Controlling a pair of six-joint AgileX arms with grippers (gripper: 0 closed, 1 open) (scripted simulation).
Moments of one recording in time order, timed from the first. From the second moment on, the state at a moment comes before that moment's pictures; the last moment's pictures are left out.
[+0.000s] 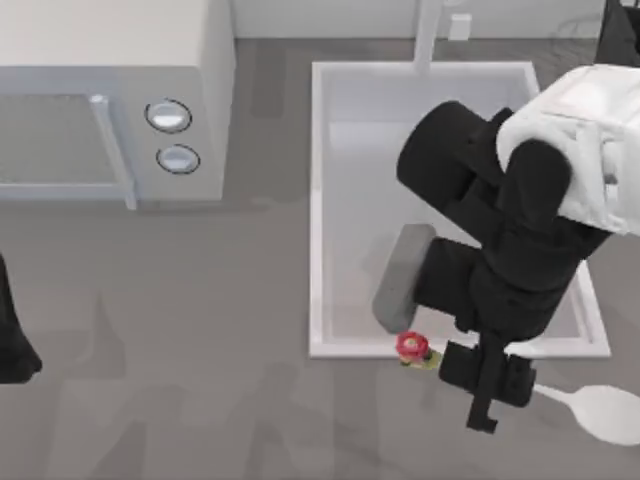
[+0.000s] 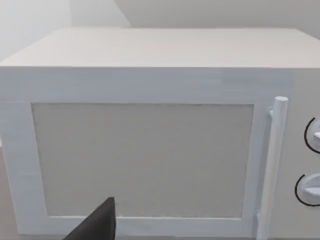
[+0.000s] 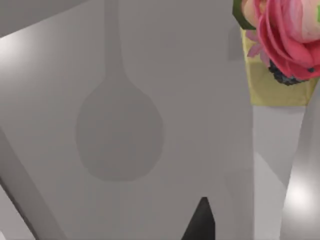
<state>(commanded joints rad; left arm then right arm) 0.00 0.00 0.00 0.00 0.00 0.00 0.74 1.69 1.27 -1.14 -0.02 -0.45</state>
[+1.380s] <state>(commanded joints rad) 0.00 0.00 0.00 0.00 0.00 0.00 0.21 1.39 1.43 -0.99 -0.25 -0.27</state>
